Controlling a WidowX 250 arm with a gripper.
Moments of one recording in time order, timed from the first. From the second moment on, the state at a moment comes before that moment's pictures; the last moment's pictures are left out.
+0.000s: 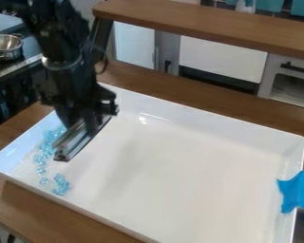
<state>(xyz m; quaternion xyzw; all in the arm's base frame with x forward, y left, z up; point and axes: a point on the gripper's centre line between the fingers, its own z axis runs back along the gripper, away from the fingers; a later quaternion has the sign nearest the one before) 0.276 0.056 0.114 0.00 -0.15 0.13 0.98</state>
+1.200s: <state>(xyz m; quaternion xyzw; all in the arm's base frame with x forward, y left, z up) 0.276 0.068 0.041 0.09 -0.19 0.06 0.98</state>
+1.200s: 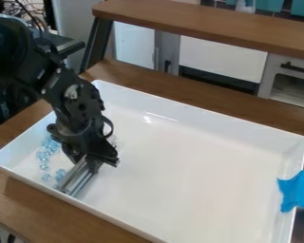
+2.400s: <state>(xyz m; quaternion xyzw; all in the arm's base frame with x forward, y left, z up) 0.268 0.093 0.079 0.06 -0.21 0.07 0.97</state>
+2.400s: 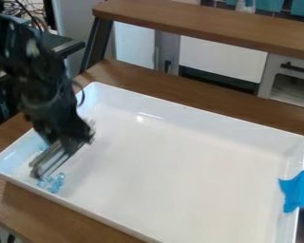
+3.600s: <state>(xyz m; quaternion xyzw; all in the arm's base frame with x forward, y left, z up) 0.282 0.104 0.042 0.14 -0.26 0.06 0.95</state>
